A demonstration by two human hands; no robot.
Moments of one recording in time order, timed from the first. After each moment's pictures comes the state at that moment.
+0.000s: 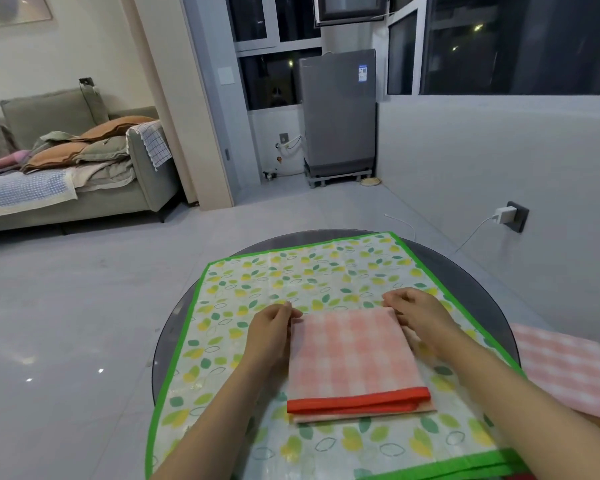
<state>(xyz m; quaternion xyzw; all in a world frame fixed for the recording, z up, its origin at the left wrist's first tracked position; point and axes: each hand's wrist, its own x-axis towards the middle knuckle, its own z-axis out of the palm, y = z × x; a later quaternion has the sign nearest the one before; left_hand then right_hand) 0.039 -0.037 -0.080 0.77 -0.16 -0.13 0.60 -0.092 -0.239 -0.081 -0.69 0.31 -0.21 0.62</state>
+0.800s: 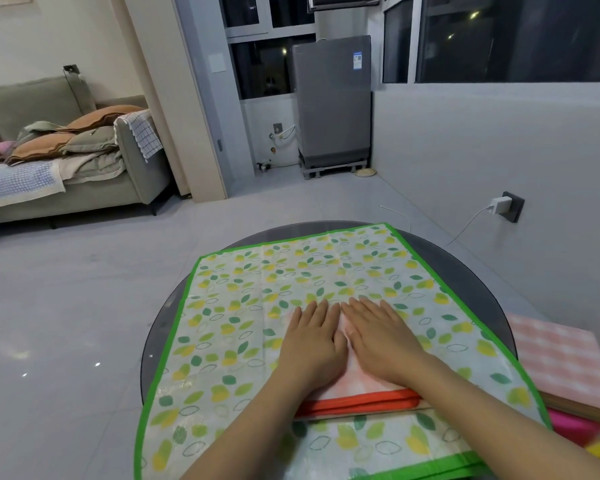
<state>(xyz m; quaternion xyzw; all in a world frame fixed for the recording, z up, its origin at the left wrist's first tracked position) -0.002 -0.073 -0.100 0.89 -0.44 -0.04 0.10 -0.087 -0.187 -0.096 -0.98 0.17 -0.03 0.09</state>
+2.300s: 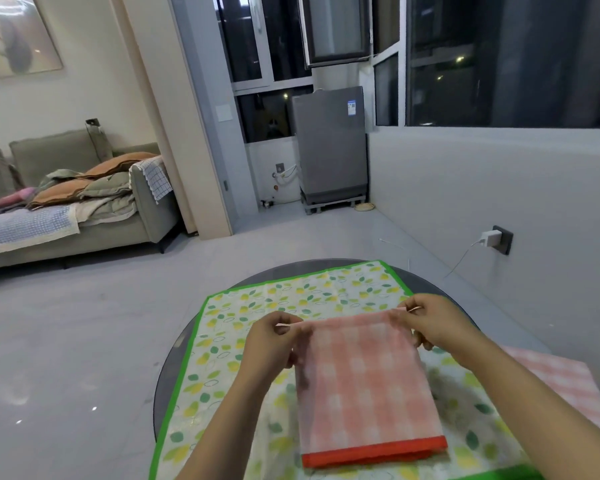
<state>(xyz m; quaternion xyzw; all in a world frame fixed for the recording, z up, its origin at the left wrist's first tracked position) 0.004 -0.033 -0.012 0.77 -0.22 -0.12 0.58 -0.140 -0.236 -0.004 -0.79 0.29 -0.18 0.51</state>
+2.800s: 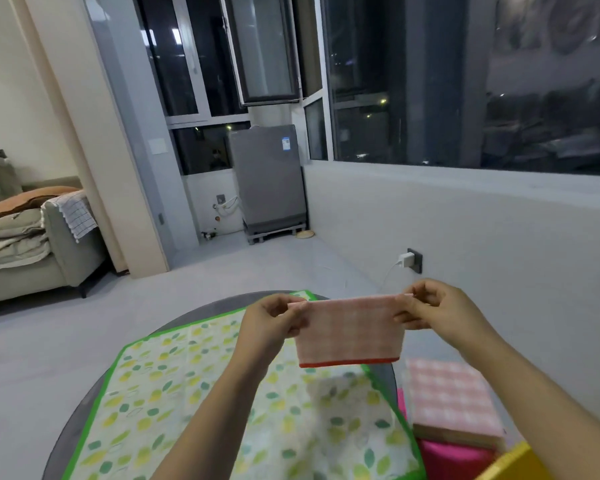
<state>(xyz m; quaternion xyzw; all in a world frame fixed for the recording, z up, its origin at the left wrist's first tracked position) -0.071 -0.133 0.051 0.66 -0.34 -0.18 0.65 -0.256 -0.299 0.046 -0.71 0.27 -0.37 0.54</state>
